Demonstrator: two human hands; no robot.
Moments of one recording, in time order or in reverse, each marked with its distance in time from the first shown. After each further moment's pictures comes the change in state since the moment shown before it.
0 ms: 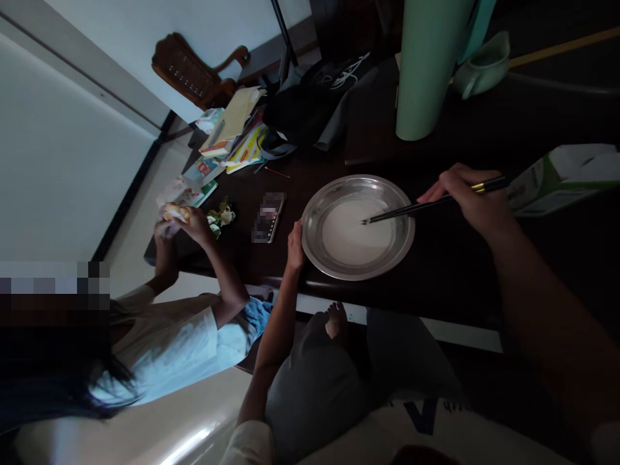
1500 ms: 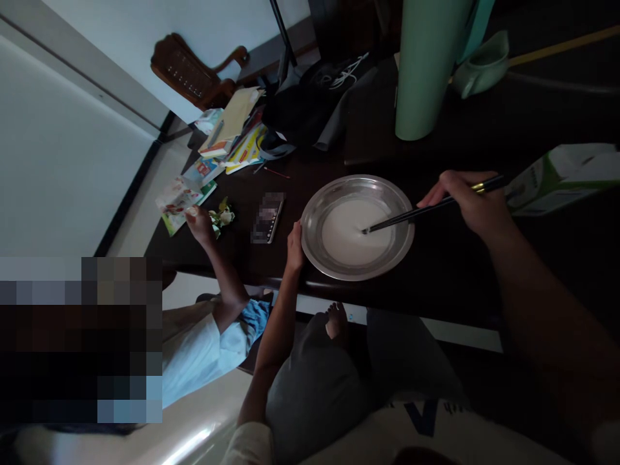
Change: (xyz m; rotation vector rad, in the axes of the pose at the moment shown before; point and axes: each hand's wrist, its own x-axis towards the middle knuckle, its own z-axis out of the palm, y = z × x) left_hand 0.004 0.004 -0.004 -0.013 0.002 -0.021; right_hand 0.004 -0.007 0.006 0.098 -0.008 0.066
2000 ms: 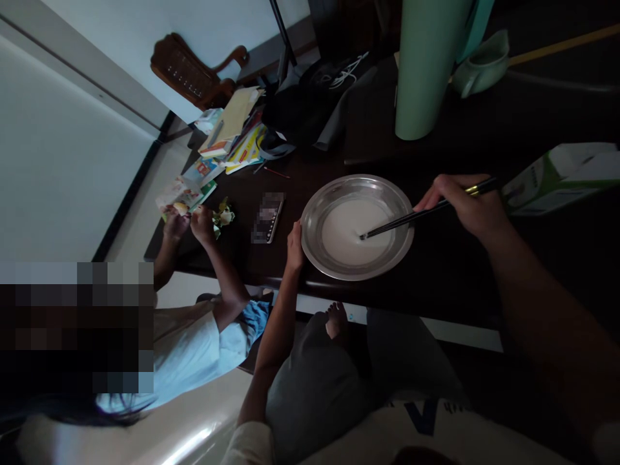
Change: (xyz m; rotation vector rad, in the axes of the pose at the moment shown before) left_hand -0.002 0.002 0.001 0.019 0.010 -0.010; right_hand -0.003 -0.001 0.001 0.031 -0.059 0.003
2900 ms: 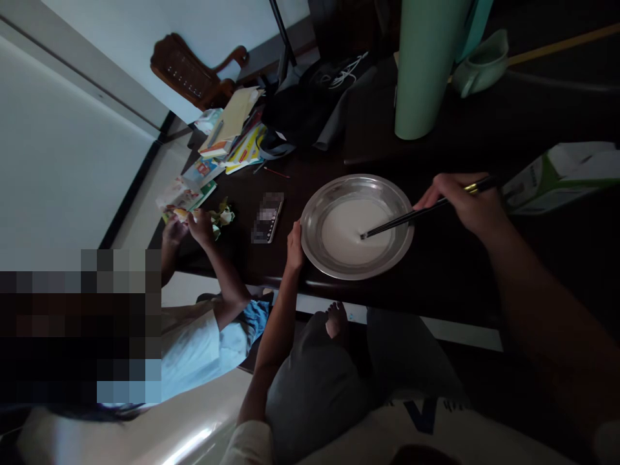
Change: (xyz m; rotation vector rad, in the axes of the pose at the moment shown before) left_hand 0.000 -0.003 0.001 -0.013 0.005 -0.011; right_hand 0.000 0.001 -0.001 0.001 0.005 0.013
